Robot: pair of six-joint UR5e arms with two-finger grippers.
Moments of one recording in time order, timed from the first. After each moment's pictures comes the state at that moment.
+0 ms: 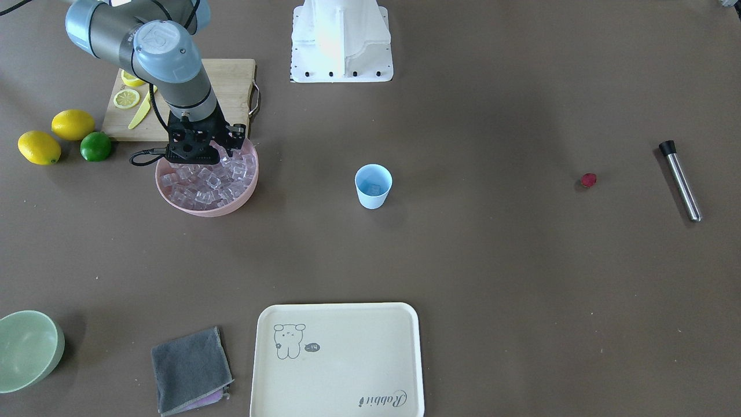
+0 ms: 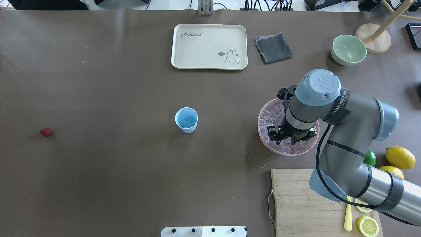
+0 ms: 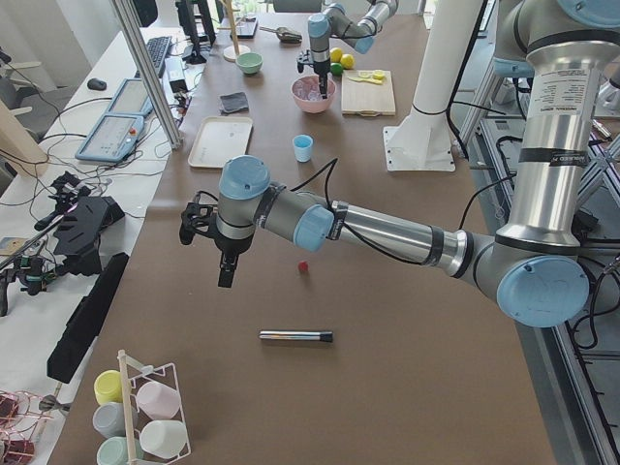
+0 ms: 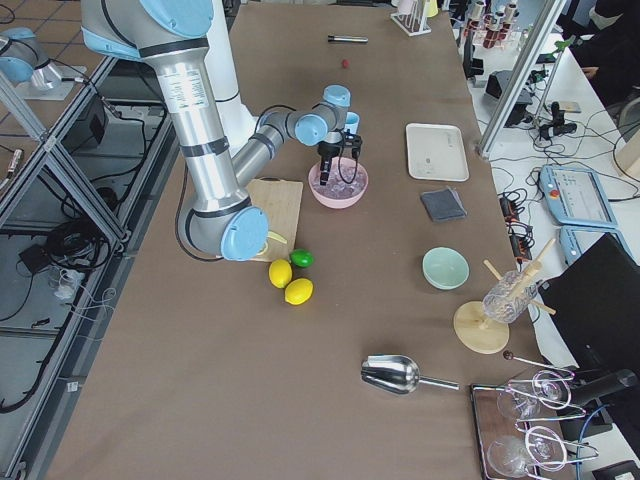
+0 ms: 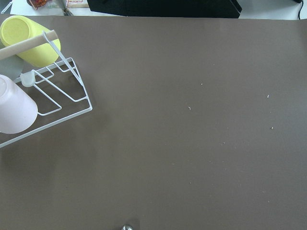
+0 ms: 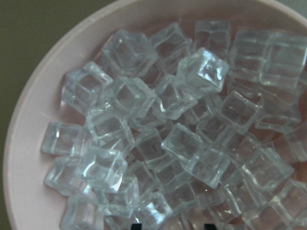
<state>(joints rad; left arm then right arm) -1.55 -1.65 -1.74 -1.77 -2.31 -0.34 0.59 -1.22 1.92 -1.71 2.03 1.10</state>
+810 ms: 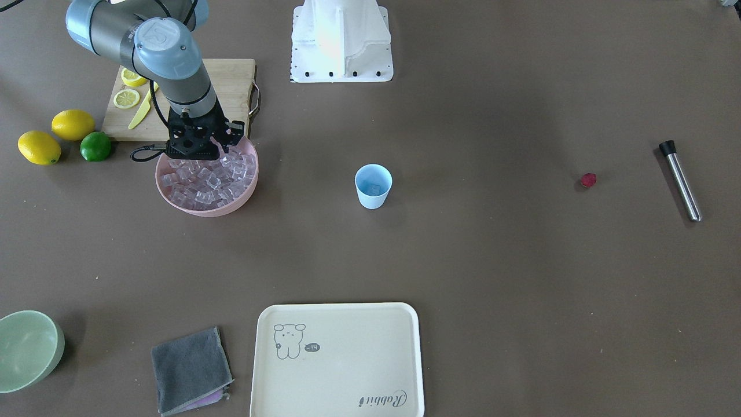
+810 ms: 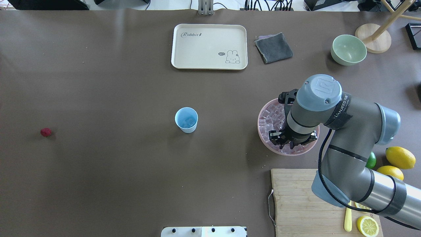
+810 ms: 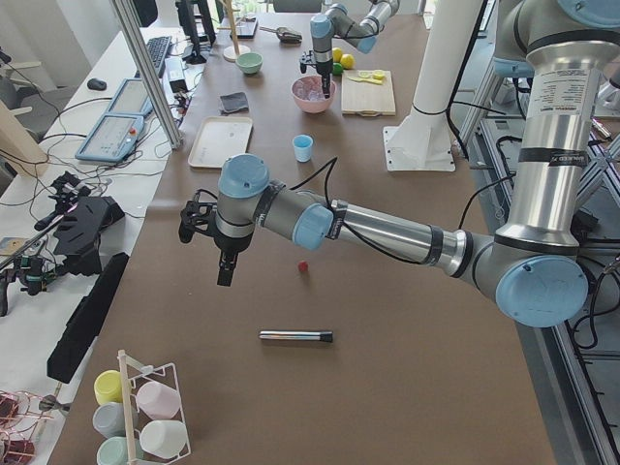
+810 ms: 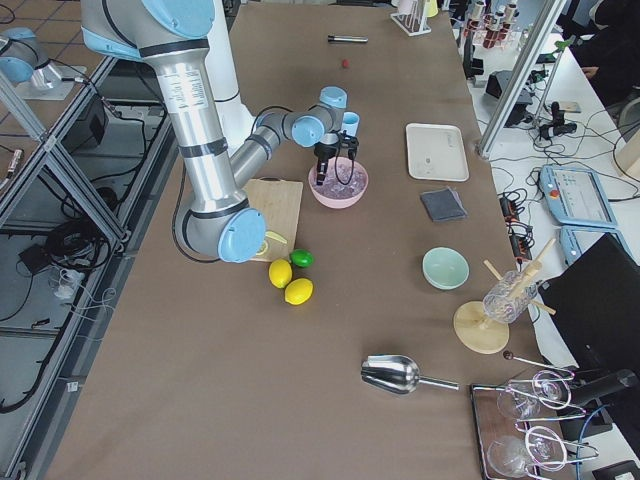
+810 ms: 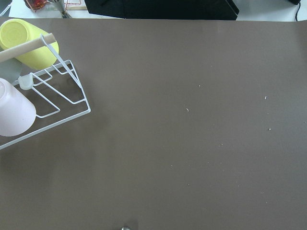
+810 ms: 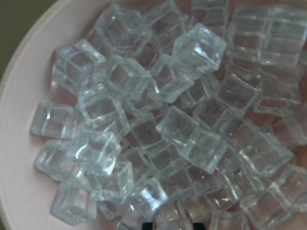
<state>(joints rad) -1.55 -1.65 -1.74 -1.77 -2.32 -0.34 0.58 -1.23 1.93 -1.71 2.03 1.11</state>
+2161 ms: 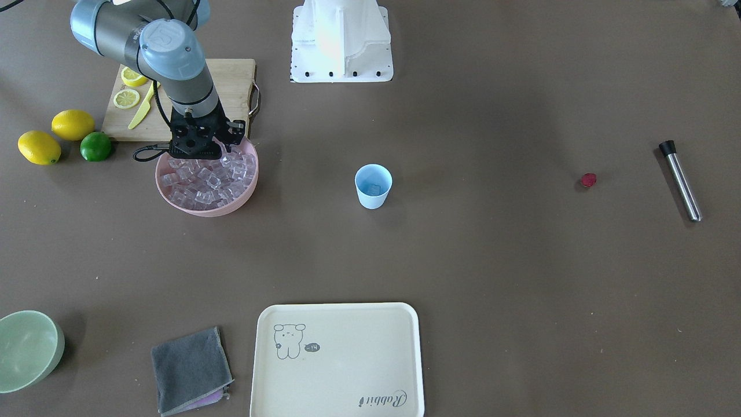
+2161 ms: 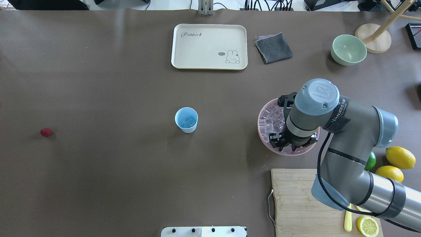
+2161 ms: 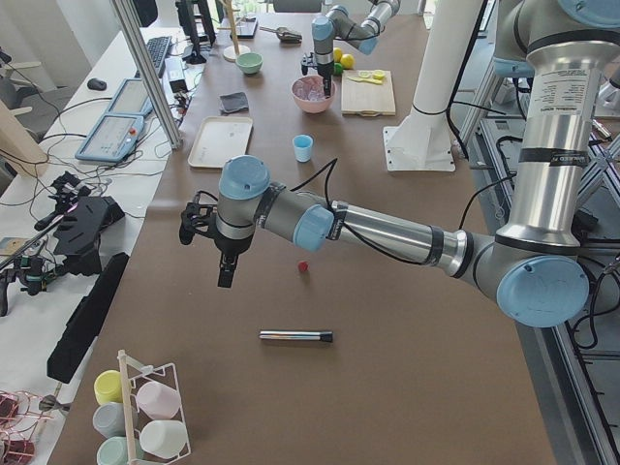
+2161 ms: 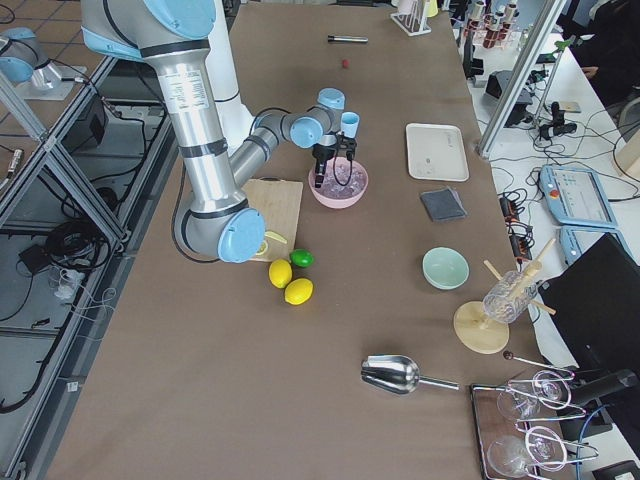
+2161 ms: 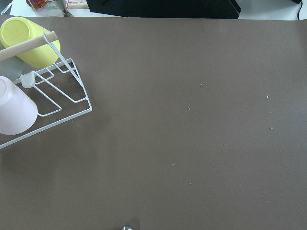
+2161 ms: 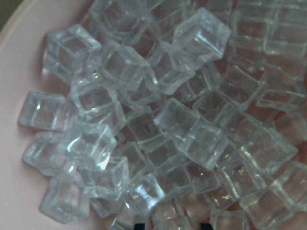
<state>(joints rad) -1.55 -1.65 -1.74 -1.77 -2.31 -0.34 0.56 -1.24 1.93 -1.71 2.01 1.10</state>
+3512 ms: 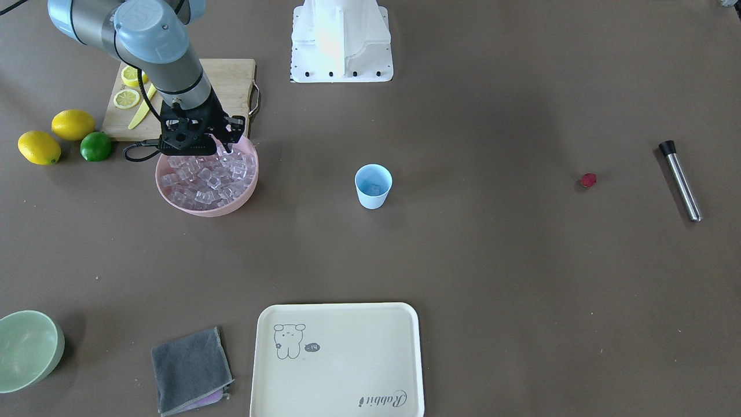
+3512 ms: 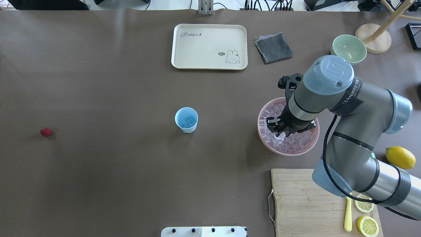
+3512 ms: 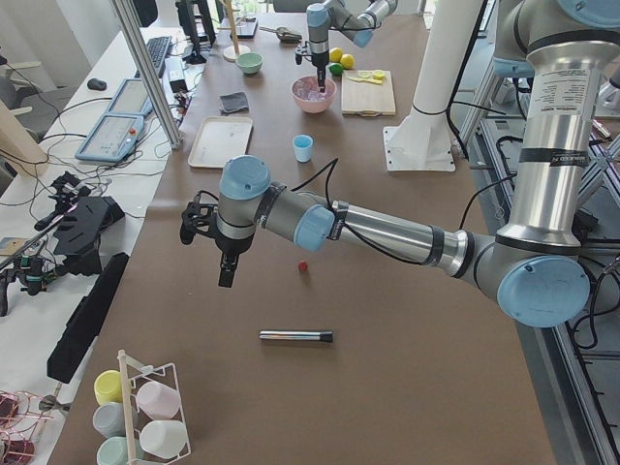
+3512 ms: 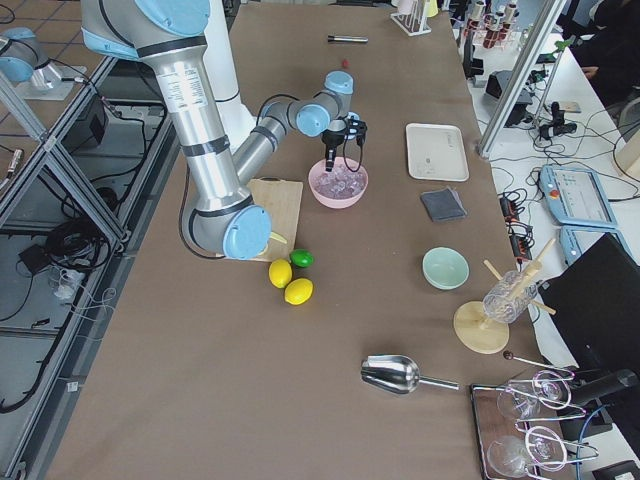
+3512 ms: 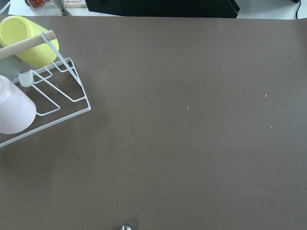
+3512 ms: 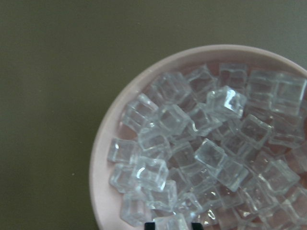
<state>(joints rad) -1.55 -1.64 -1.74 -1.77 -2.32 -0.34 0.64 -1.16 1.95 -1.71 2.05 1.10</state>
